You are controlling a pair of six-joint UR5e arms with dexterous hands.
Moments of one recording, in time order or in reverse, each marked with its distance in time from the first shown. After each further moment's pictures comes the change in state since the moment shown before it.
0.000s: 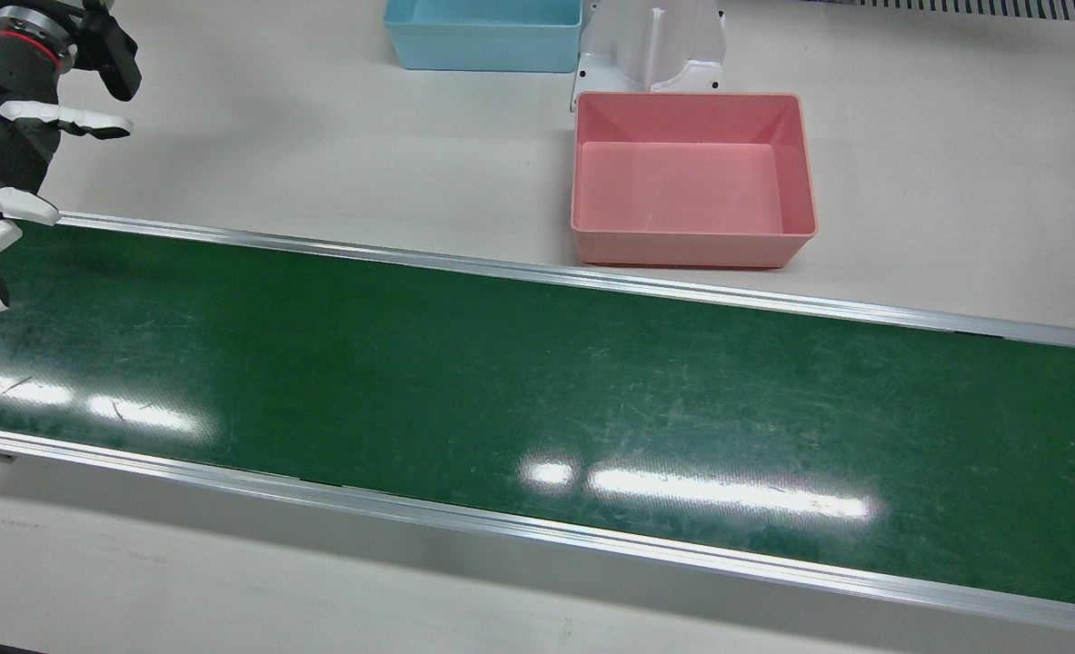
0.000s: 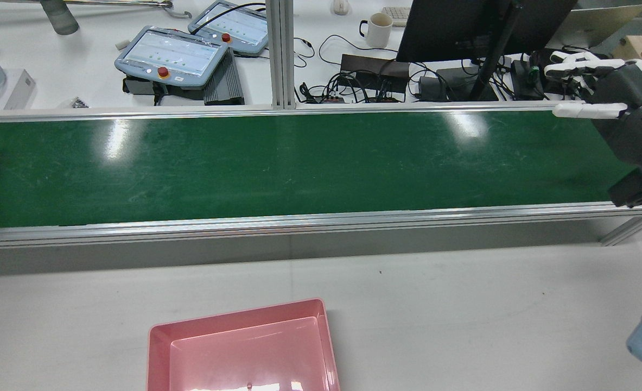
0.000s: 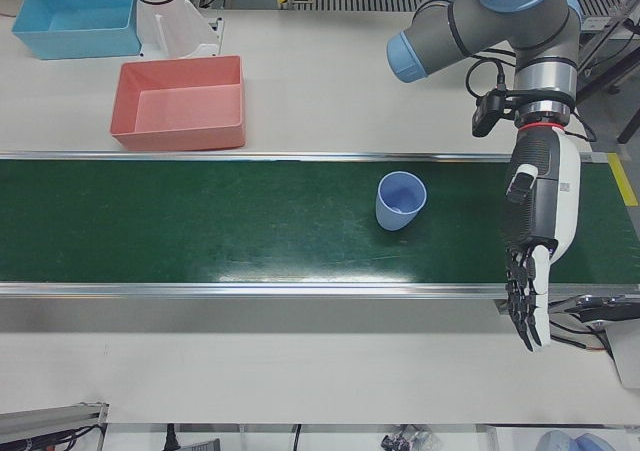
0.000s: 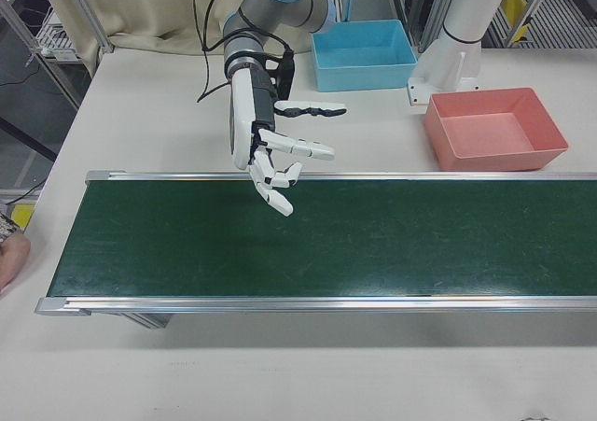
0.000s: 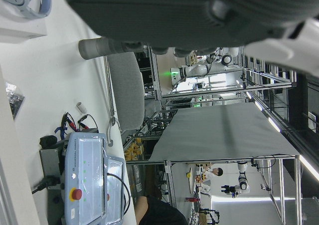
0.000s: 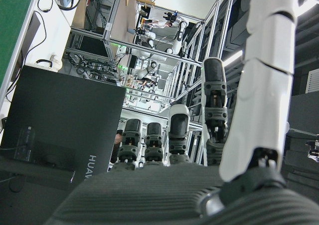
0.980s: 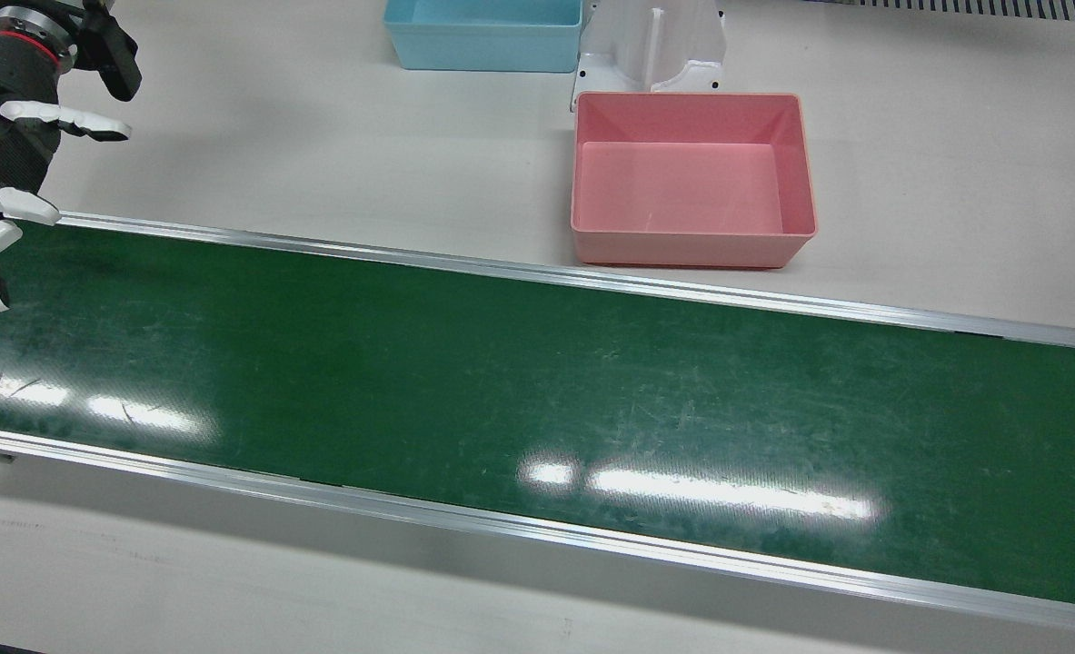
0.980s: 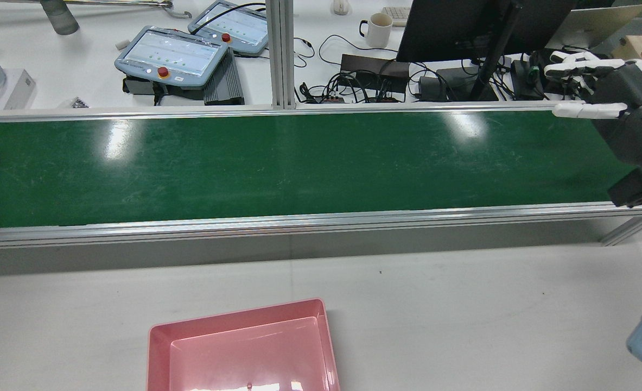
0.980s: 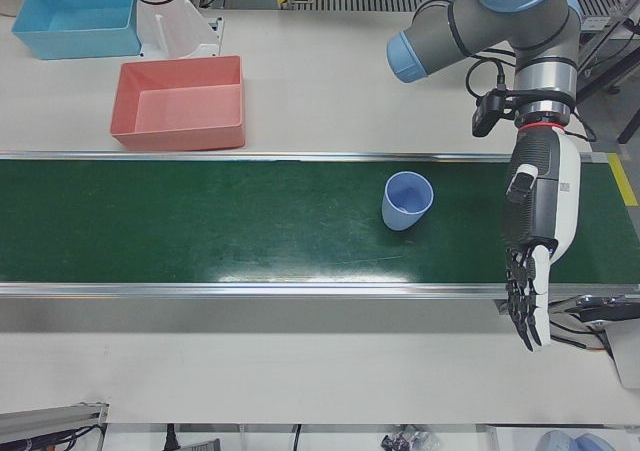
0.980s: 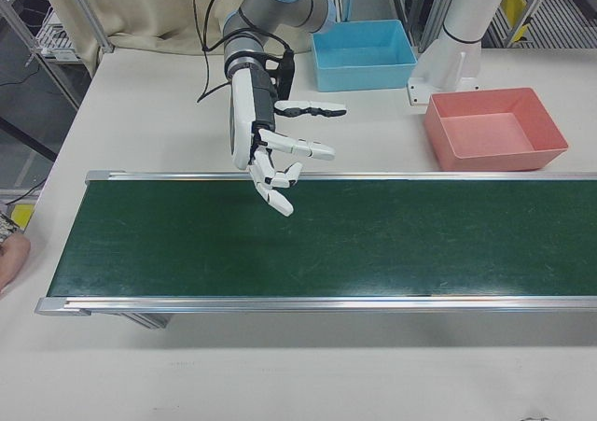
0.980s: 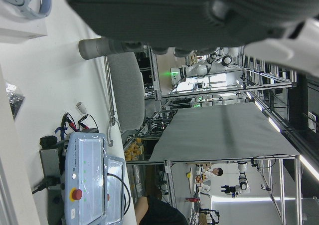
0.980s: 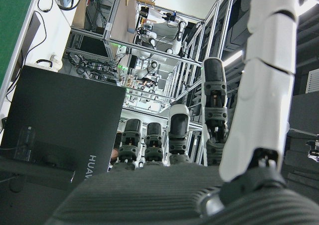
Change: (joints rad) left arm 0.000 0.000 0.000 0.000 0.000 0.000; right arm 0.000 0.000 0.000 0.000 0.000 0.000
